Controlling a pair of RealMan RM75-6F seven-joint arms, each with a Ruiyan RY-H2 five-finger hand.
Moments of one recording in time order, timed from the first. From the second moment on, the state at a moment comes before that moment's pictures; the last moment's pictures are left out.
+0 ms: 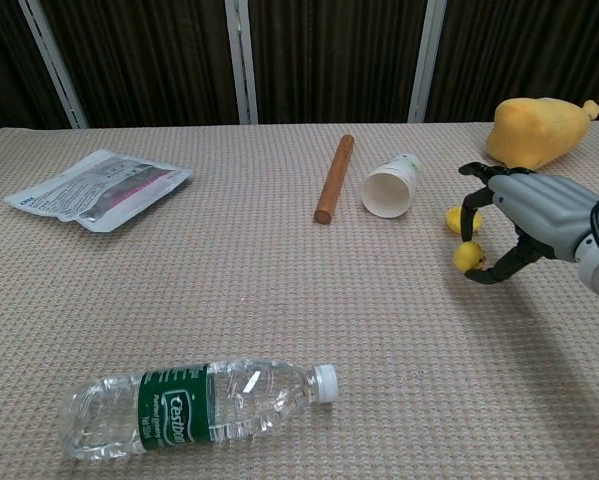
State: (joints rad) left arm -0.11 -1.12 -0.01 -1.60 1.54 1.46 0.12; right arm 0.50 -1.76 0.25 -1.30 -1.21 1.14 -0.47
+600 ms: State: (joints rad) left arm -0.12 -1.12 0.00 -1.60 1.57 1.46 0.08; right arm 0.63 -1.80 0.32 -1.13 -1.16 1.01 -0.44
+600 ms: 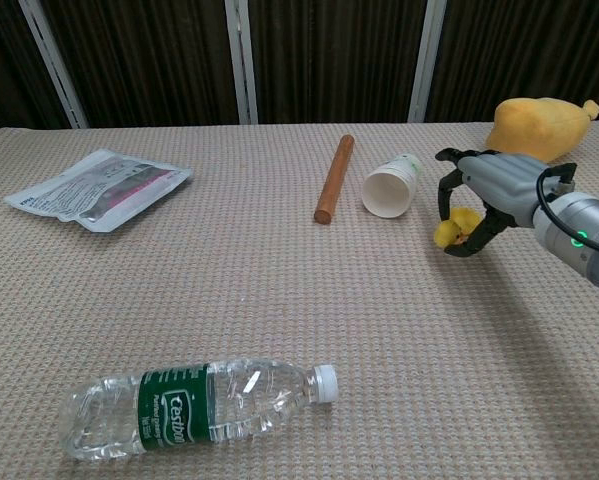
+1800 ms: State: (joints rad) left arm -0.13 -1.11 0.00 -1.61 1.56 1.43 0.03; right arm 0.77 -1.84 0.32 -0.82 -1.14 0.86 -0.28
